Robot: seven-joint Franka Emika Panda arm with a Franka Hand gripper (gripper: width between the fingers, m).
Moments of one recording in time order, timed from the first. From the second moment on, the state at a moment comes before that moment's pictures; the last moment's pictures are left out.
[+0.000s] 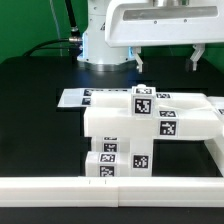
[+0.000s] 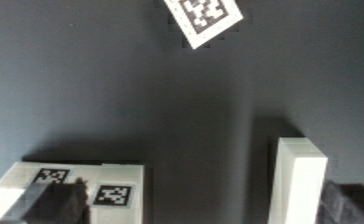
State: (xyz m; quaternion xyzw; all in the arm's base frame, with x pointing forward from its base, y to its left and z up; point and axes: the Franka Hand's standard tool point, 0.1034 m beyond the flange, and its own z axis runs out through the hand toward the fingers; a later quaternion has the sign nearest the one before) arm 0.516 0.074 0.113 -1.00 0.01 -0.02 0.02
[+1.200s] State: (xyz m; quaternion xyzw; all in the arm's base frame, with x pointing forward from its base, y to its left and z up) arm 0.490 0.077 0.074 -0.98 -0.17 -0.03 -0.01
